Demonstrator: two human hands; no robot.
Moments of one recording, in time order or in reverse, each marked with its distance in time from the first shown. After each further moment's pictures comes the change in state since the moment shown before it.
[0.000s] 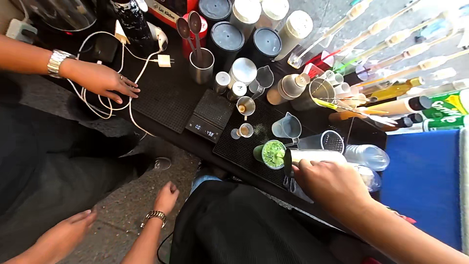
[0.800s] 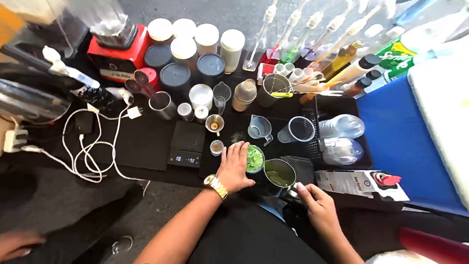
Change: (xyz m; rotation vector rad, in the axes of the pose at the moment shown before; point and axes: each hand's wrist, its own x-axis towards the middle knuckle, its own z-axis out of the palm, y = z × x) left_hand -0.083 0.333 0.025 0.536 0.012 1.127; right_hand -0.127 -0.034 0.132 1.471 0.402 0.982
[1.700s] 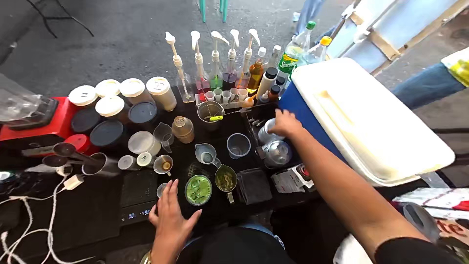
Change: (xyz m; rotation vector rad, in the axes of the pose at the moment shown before) left_hand -0.040 0.025 -0.010 0.128 0.334 -0.169; right_hand 0.253 -0.047 -0.146 -0.804 -0.062 0.263
